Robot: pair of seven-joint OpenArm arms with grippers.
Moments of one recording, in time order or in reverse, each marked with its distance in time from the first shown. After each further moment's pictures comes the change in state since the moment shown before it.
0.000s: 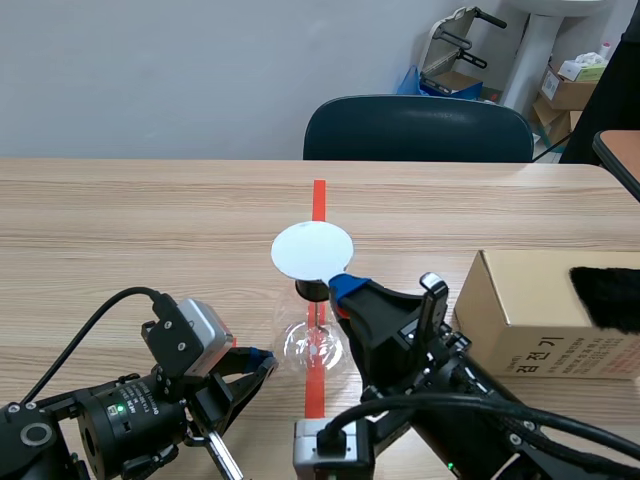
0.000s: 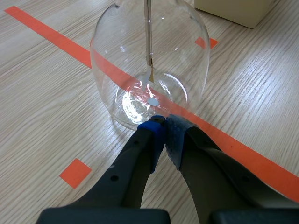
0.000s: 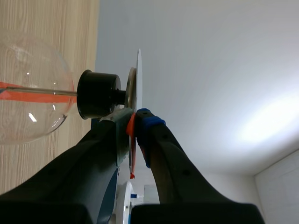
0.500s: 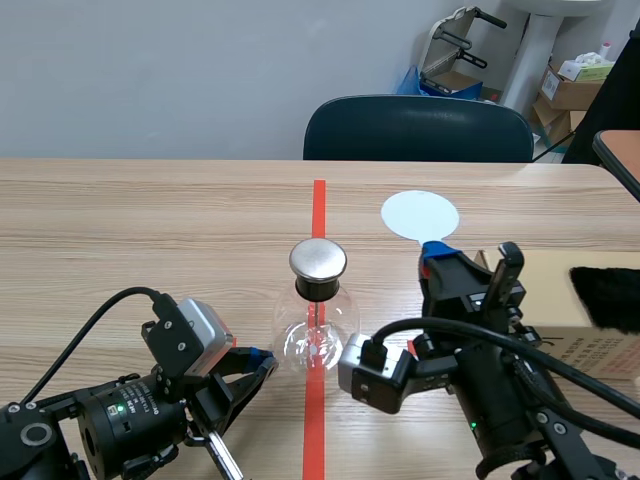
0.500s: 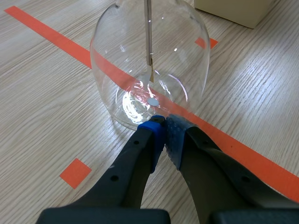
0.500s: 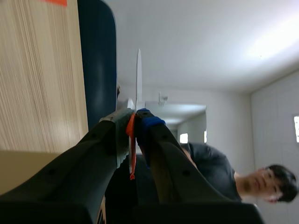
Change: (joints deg) left arm 0.0 0.0 0.0 0.0 0.0 0.0 0.0; right arm 0.0 0.0 0.0 0.0 0.0 -0.1 -25.5
